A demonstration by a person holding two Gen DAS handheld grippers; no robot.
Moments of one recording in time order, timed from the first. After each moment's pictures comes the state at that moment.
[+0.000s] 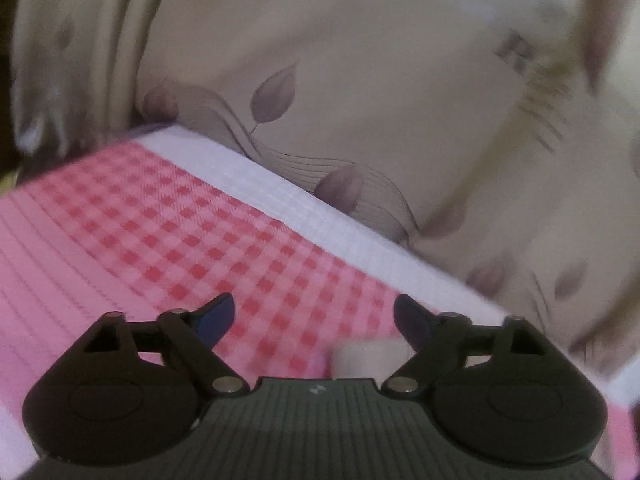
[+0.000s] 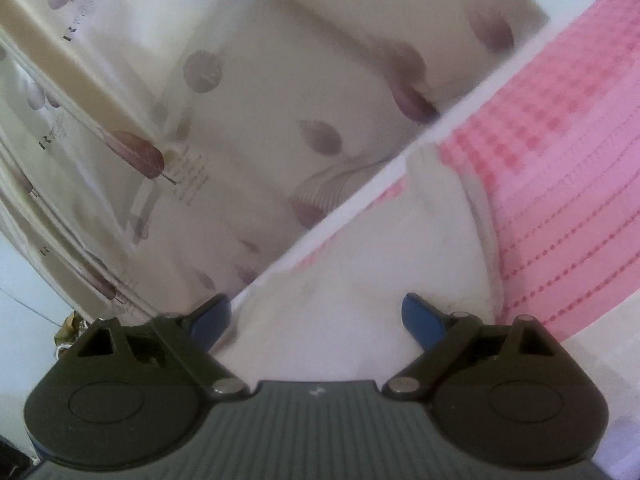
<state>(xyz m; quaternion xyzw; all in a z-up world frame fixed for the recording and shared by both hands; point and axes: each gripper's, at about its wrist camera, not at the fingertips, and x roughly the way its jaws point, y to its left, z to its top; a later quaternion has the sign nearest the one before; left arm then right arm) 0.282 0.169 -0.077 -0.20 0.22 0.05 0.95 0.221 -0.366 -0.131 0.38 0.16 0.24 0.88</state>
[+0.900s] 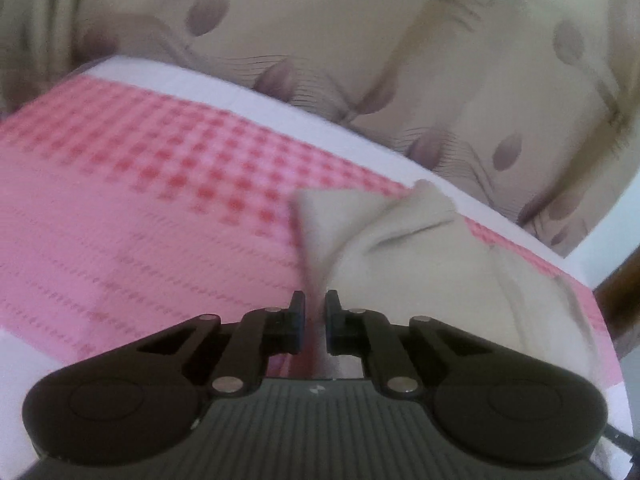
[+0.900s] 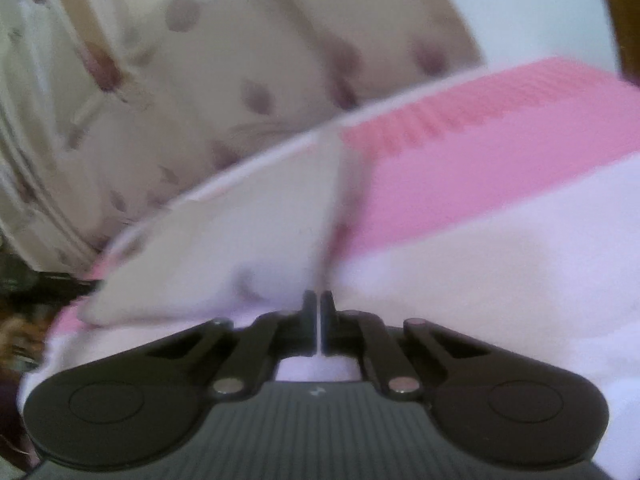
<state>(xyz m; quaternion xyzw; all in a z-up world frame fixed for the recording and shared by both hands) 0.237 0.155 -0.117 -0.17 0.31 -0.07 0.93 0.131 -0.390 -0.149 0.22 0.24 0.11 0.94</state>
